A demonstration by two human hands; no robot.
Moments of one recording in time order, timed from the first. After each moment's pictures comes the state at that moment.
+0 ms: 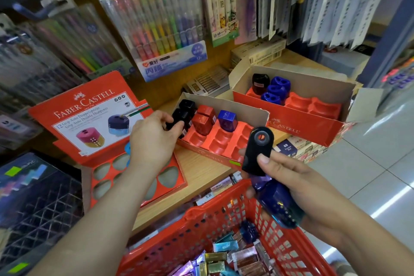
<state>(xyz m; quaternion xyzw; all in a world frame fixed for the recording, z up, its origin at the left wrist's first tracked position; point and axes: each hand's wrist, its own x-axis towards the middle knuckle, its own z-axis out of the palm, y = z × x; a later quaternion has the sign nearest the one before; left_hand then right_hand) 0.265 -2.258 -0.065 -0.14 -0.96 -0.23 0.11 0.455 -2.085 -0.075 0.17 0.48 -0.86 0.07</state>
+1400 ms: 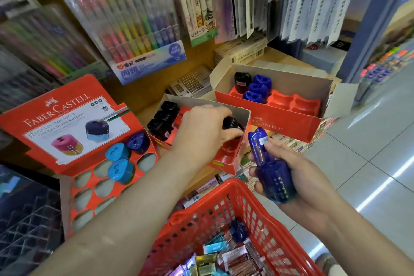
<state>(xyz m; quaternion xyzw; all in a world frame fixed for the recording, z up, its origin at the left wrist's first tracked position) 0.311 -2.164 -0.047 -0.40 -0.91 -0.10 0.04 0.451 -2.069 -0.089 0.27 0.32 -0.91 -0.03</state>
